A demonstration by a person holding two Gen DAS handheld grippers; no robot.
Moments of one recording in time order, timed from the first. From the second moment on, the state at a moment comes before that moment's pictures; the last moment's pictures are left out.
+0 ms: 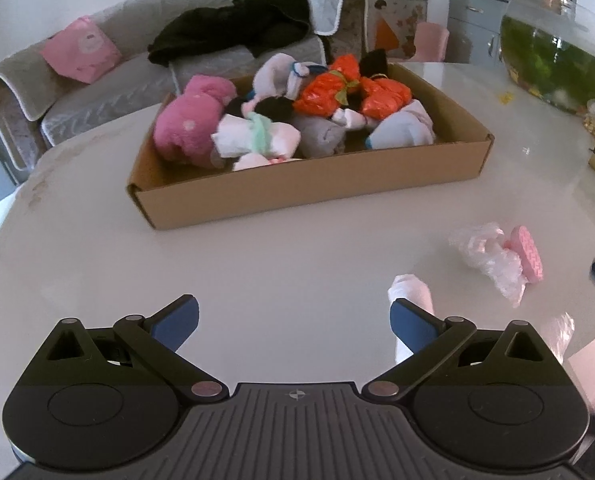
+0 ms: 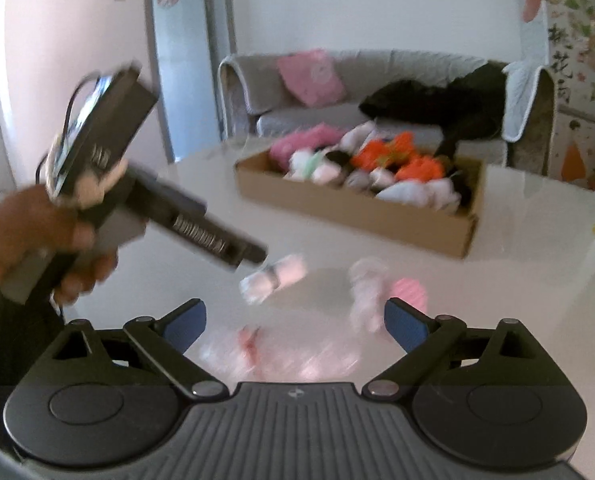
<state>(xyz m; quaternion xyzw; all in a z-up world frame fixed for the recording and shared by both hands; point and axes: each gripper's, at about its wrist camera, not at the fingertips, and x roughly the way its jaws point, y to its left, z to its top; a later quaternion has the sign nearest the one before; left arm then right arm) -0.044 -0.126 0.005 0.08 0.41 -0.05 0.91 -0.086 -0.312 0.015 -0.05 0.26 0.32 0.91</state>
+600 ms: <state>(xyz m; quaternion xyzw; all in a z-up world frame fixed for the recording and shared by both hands) -0.031 -0.136 -0.006 0.10 0.42 -0.04 0.90 -0.014 -0.342 -0.012 -0.07 0.32 0.27 0.90</state>
